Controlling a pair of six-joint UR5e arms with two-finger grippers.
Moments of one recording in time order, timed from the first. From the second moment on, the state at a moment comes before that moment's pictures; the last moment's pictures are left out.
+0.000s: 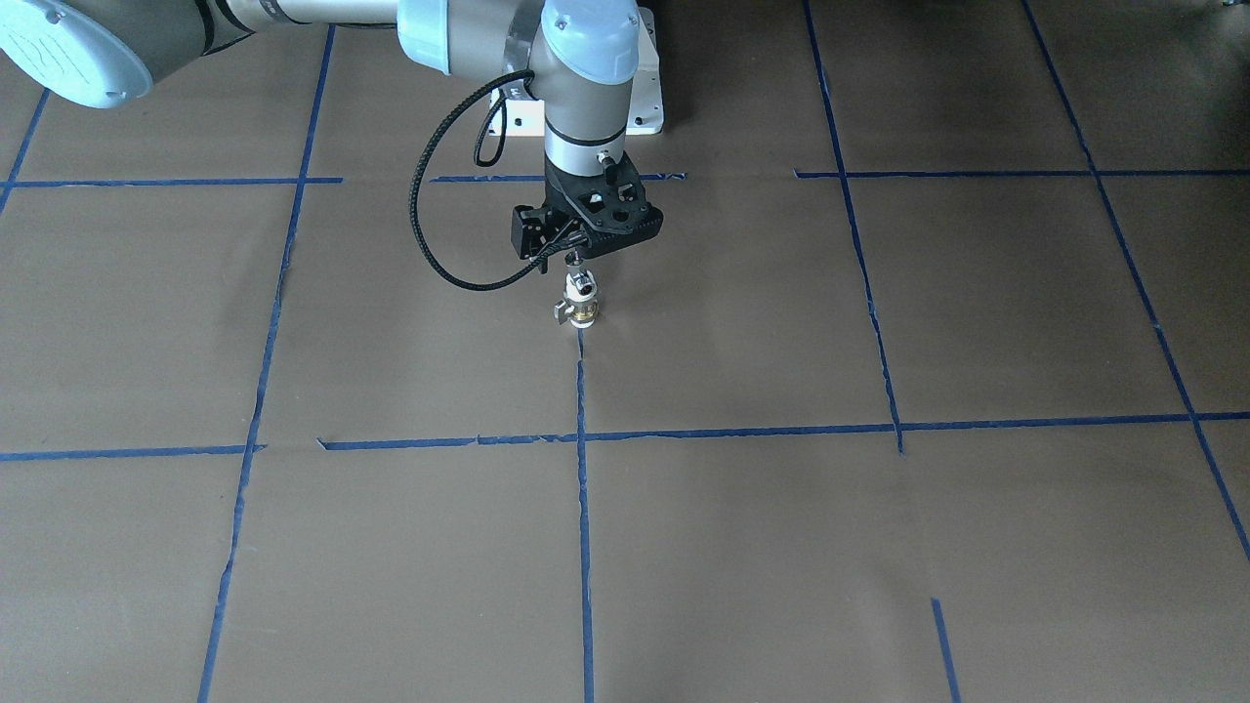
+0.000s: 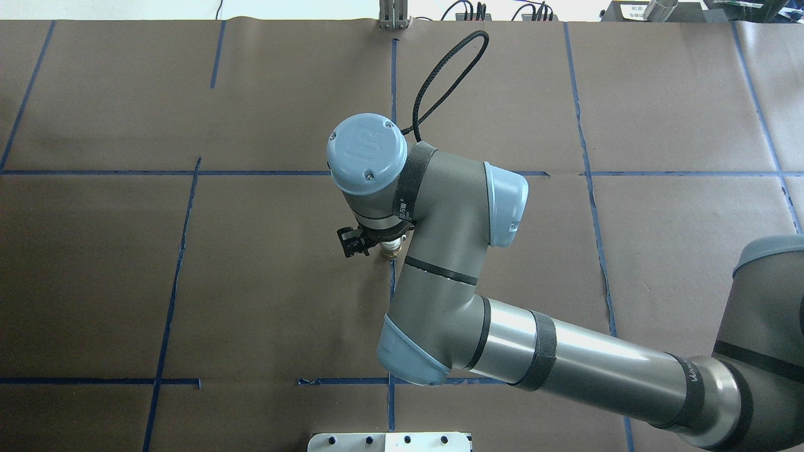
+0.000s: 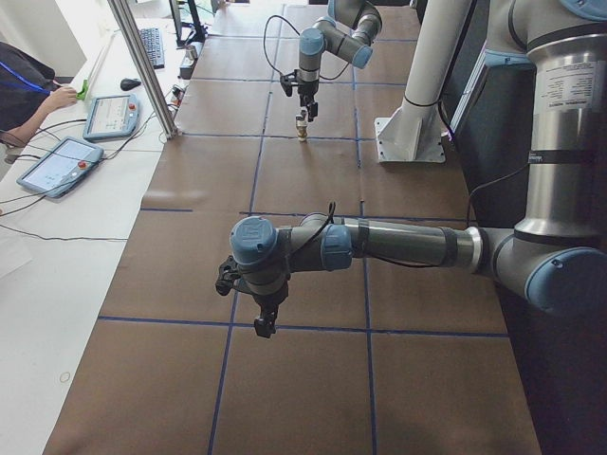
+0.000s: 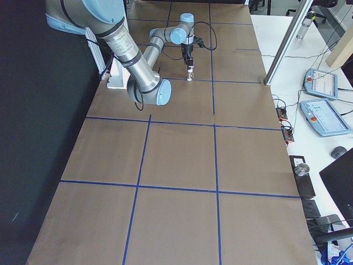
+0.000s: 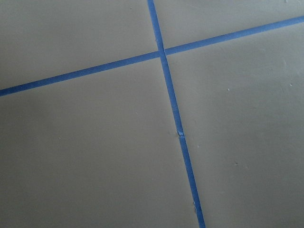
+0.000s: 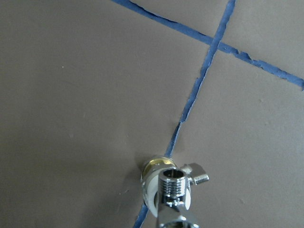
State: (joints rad) left arm -1.59 -1.52 -1.70 -1.41 -2.34 0.31; right arm 0.47 -0.66 1.59 -1.83 1.81 0.82
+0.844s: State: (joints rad) left arm -1.59 -1.51 -1.69 -1.41 -2.34 0.32; right arm 0.83 -0.67 1.48 -1.83 2.18 0.70
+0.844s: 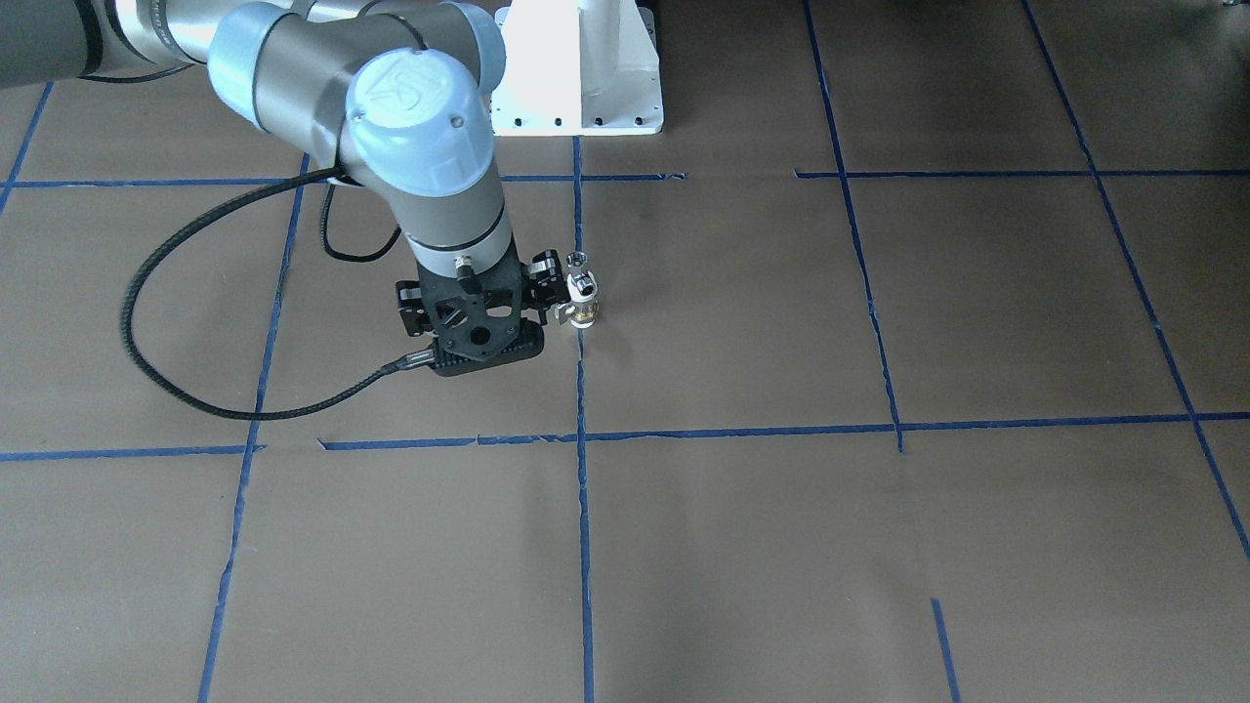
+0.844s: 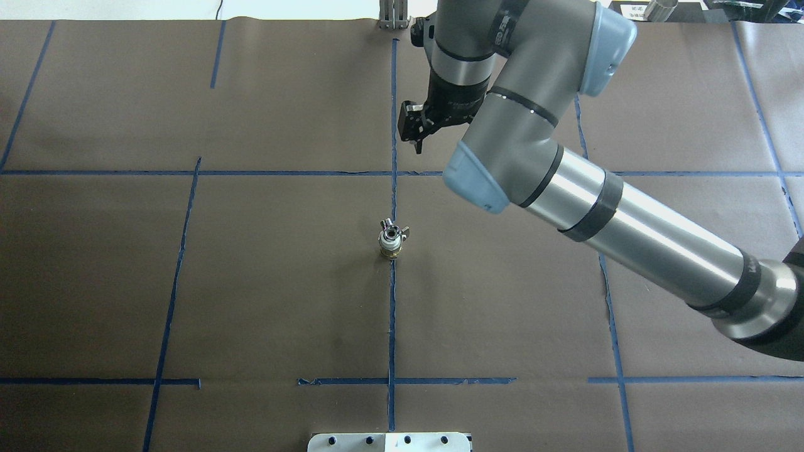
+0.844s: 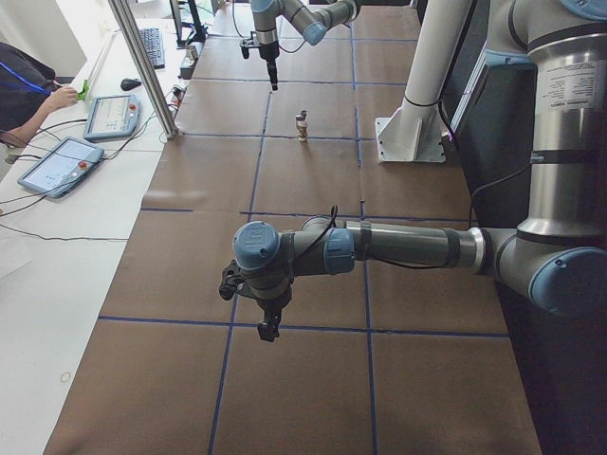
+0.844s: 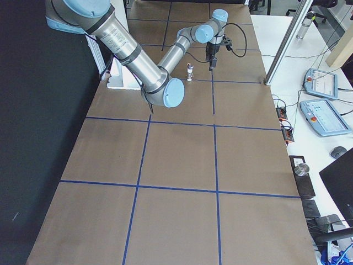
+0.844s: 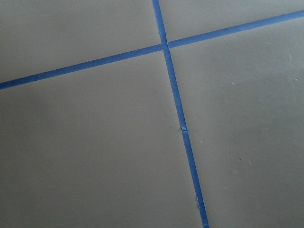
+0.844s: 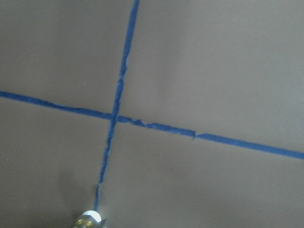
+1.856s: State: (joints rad) left arm -1.58 -1.51 -1.69 -1.41 -2.34 0.10; right arm 1.35 -1.07 1.42 -1.83 2.23 -0.17
